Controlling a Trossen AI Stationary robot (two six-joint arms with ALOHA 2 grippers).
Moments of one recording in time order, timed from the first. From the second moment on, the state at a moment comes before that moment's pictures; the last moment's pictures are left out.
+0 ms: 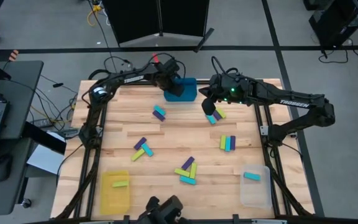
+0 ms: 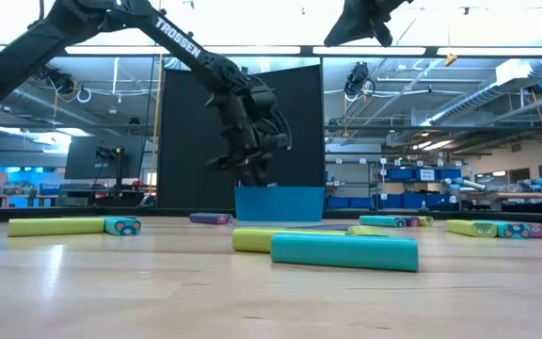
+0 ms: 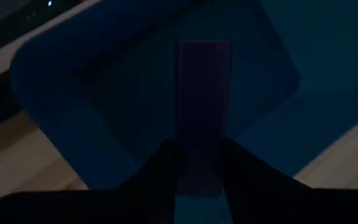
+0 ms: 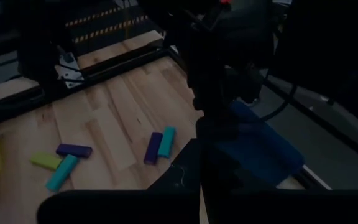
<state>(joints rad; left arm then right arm) 0.64 2.12 1.72 -0.75 0.07 -0.40 -0.22 1.29 1.29 -0.52 0.25 0.23</state>
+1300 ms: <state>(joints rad) 0.69 2.13 1.74 -0.82 0.06 -0.48 -0.22 1.29 1.29 -0.52 0.25 0.23</state>
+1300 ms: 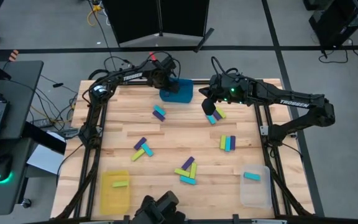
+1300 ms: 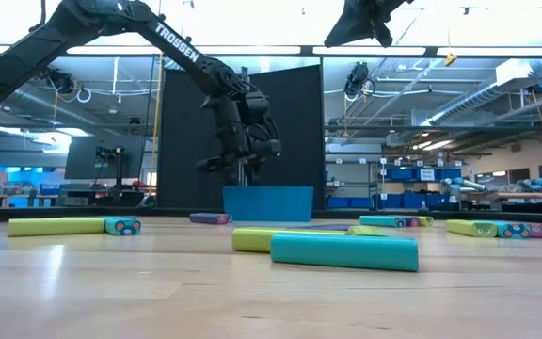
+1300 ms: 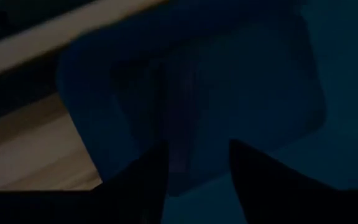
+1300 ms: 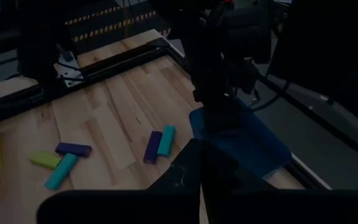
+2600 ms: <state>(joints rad) 0.50 2.00 1.85 -0.51 -0.08 -0.09 -0.18 1.21 1.29 -0.66 0.25 0.27</state>
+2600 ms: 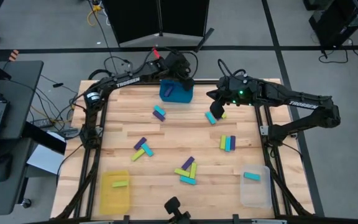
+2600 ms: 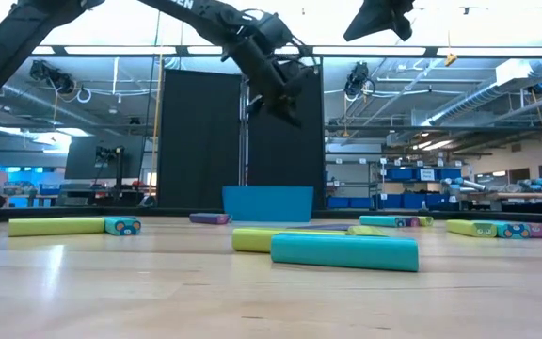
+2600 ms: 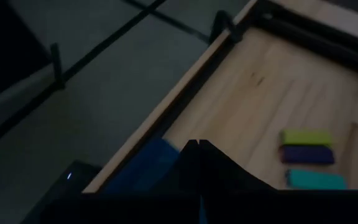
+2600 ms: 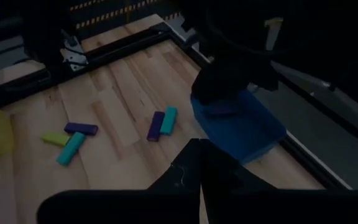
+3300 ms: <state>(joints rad) 0.43 1.56 1.08 0.21 0.03 -0.17 -0.09 1.11 1.05 -0.55 0.33 0.50</state>
